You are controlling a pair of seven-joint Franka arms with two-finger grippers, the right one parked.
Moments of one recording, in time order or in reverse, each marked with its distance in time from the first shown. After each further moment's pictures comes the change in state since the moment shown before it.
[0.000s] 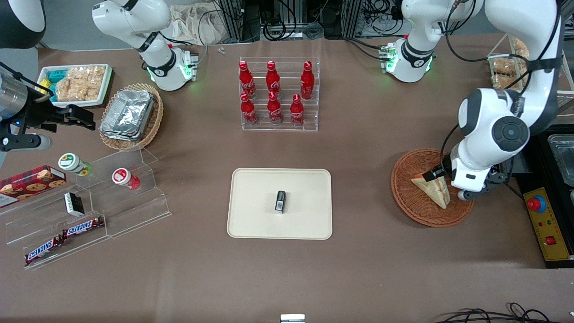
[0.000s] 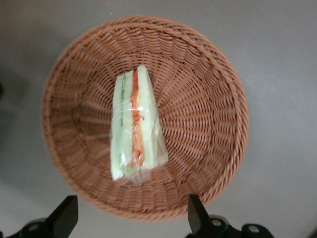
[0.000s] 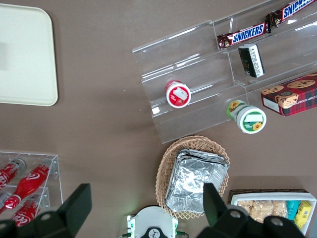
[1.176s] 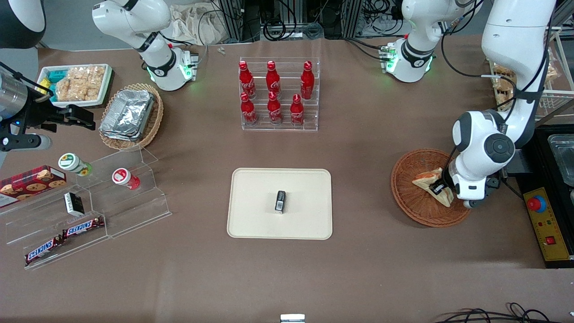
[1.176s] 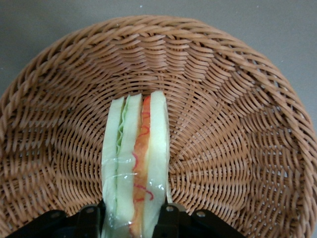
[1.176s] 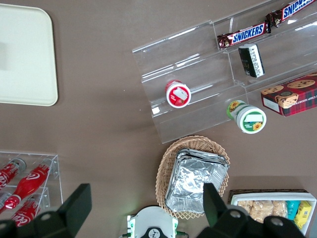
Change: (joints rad) arm 0.034 0.144 0.050 -0.056 0.000 0.251 -0.133
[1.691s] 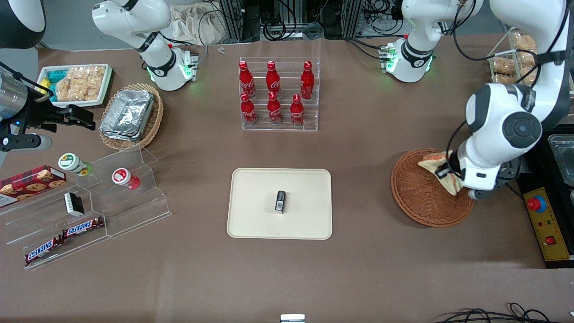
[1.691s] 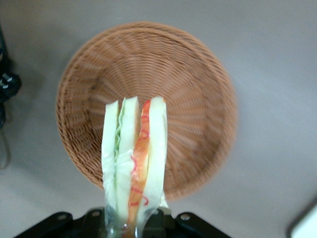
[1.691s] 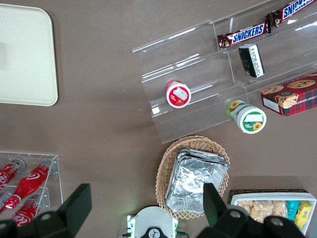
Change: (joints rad) arm -0.014 -0.193 -0.136 0.194 0.006 -0.491 0.141
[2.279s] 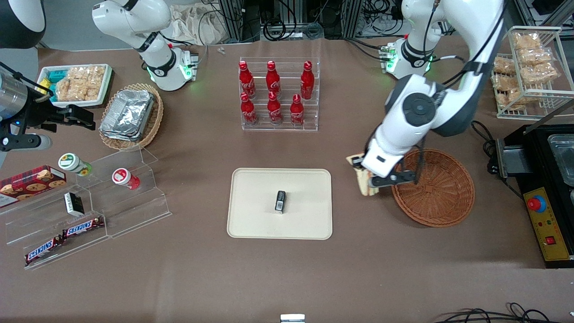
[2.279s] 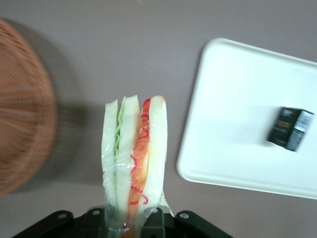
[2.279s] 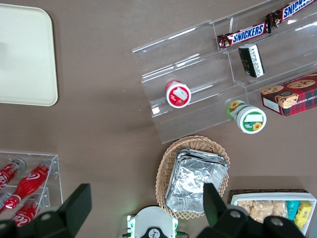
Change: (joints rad) arm -0.064 0.136 -0.300 0.030 -0.053 0.257 -0.044
